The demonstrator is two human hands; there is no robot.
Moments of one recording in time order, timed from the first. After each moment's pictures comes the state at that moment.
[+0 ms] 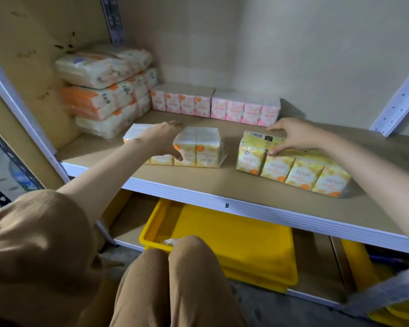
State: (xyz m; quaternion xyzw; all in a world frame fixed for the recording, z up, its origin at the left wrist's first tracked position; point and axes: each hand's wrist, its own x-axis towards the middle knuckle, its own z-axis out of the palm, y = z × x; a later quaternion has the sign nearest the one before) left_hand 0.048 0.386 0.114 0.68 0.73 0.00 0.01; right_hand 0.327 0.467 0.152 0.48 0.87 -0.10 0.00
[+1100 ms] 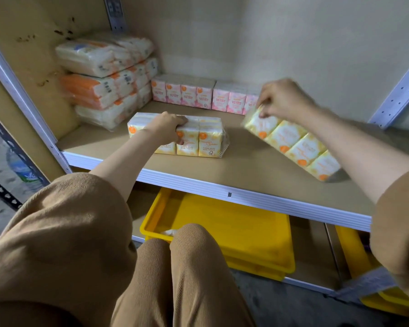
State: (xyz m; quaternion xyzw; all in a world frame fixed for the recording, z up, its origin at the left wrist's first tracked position) left_hand 0.051 0.384 0.114 0.65 0.76 0.04 0.04; right_hand 0.286 0.478 0.171 0.41 0.90 0.02 -0.15
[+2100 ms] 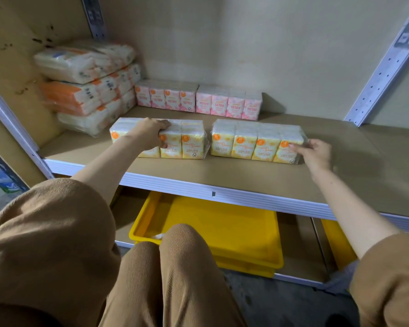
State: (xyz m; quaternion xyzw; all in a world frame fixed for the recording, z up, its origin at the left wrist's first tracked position) left_hand 0.049 0.387 0.105 0.66 0.75 0.04 0.02; right_hand 0.403 0.466 0.062 0.64 0.51 -0.32 -0.48
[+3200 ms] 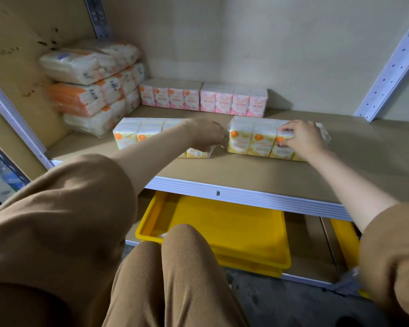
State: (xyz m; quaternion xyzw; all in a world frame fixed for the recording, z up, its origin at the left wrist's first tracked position) left_hand 0.145 0.401 0.130 0.83 0.49 -0.21 -0.16; right_hand 0.368 0.471 0.096 0.61 0.76 -0.07 -0.21
